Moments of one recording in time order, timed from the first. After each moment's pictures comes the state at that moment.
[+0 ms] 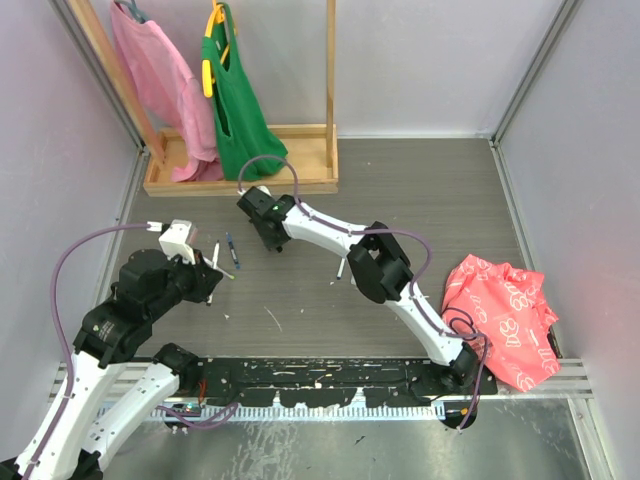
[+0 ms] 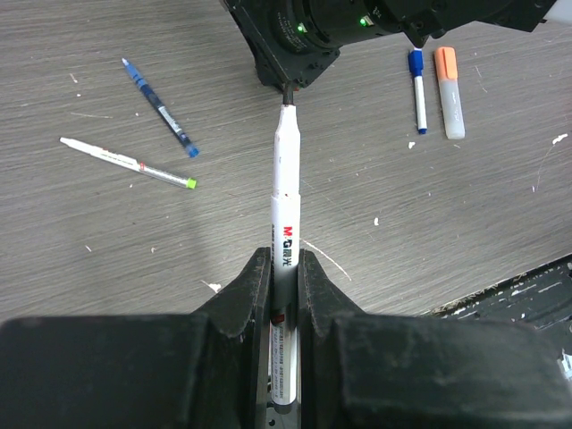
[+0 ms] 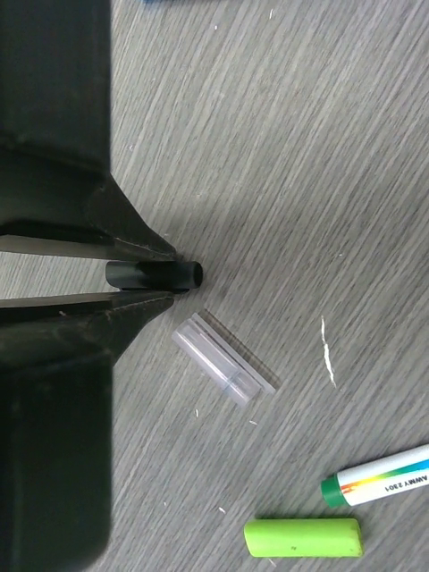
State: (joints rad) left arm -0.45 0.53 0.86 -0.85 0.00 -0.29; right arm 0.91 2.46 2.15 -0.78 0.25 0.31
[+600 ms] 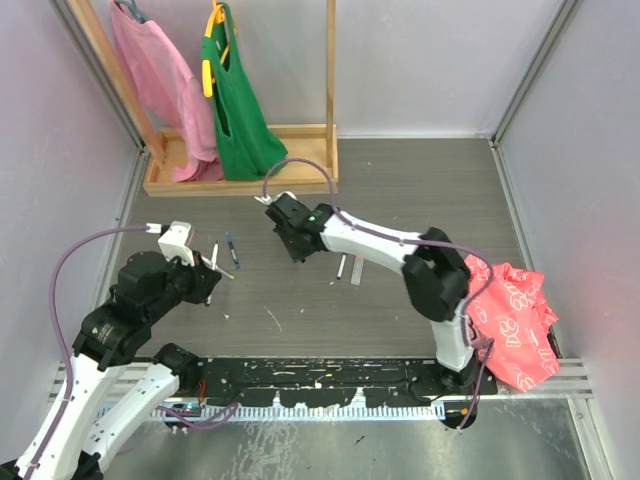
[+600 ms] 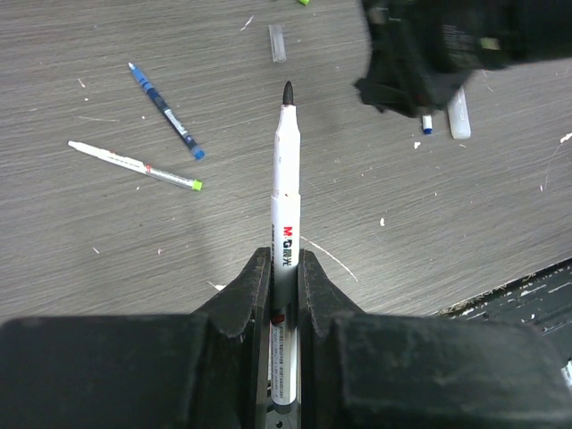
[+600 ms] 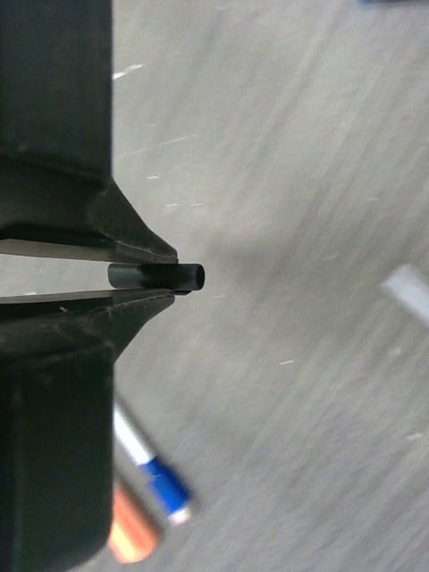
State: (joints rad) left arm -0.45 0.51 0.85 -0.85 0.00 -0.27; right arm 0.91 2.08 1.69 -0.67 0.19 0.28
